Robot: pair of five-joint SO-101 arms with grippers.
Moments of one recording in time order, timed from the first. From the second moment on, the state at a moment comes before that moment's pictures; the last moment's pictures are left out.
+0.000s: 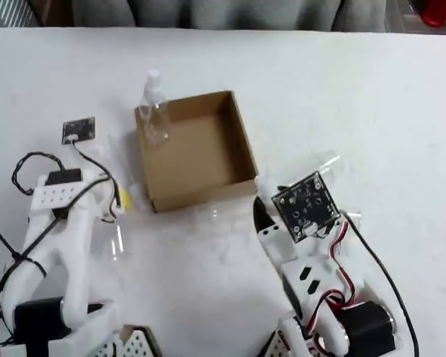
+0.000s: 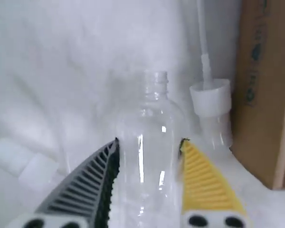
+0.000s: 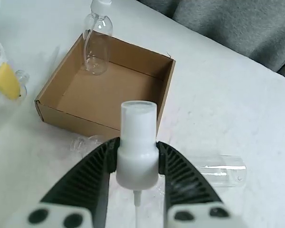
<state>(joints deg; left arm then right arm) -14.0 -15.9 47.4 57.4 7.3 -22.9 -81.7 46.9 74.3 14.5</state>
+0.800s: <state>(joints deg) -11.6 -16.0 41.0 64.7 -0.9 -22.7 -81.8 47.7 74.3 14.5</state>
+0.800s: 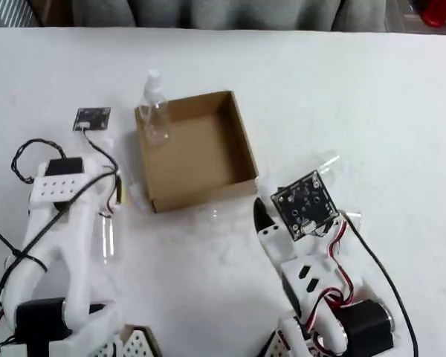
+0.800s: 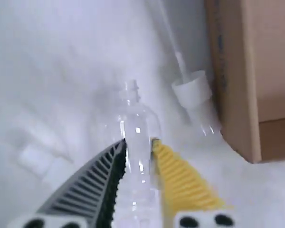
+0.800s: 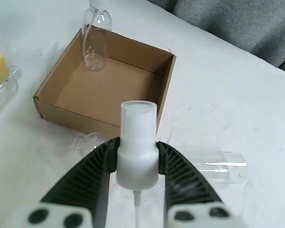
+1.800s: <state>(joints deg) -13.7 -22.3 47.6 62.3 -3.4 -22.7 -81.8 48.3 74.3 14.5</state>
